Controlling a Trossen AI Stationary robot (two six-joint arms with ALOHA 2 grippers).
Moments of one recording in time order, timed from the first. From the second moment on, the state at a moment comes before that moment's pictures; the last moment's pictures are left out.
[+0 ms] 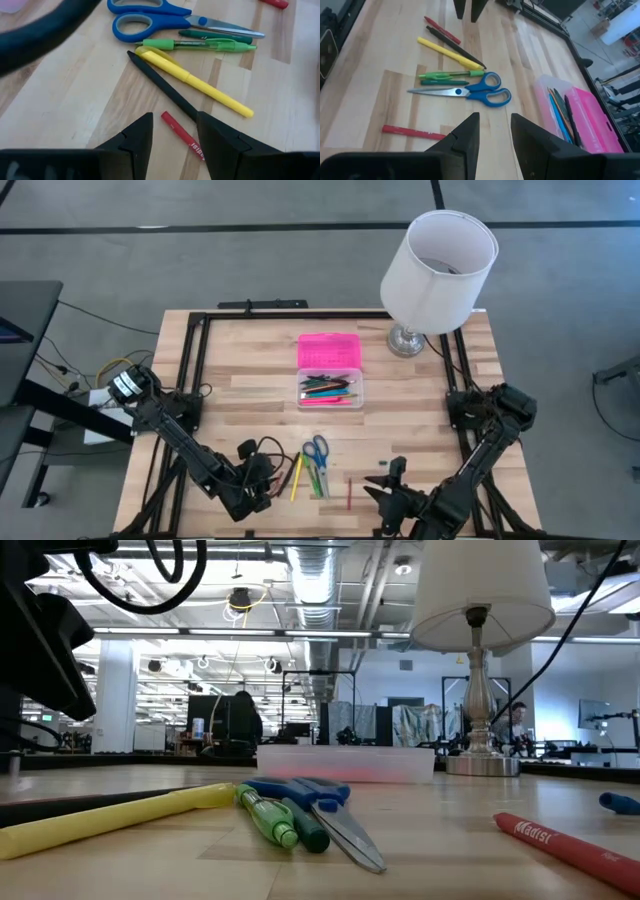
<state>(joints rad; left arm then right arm) -0.82 1.70 0.96 -0.41 -0.60 -1.07 0.96 1.90 1.38 -0.76 1.00 0.59</state>
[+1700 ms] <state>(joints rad) -0.71 1.85 1.06 -0.70 -0.14 -1.16 0.96 1.90 1.38 -0.72 0.99 0.59</state>
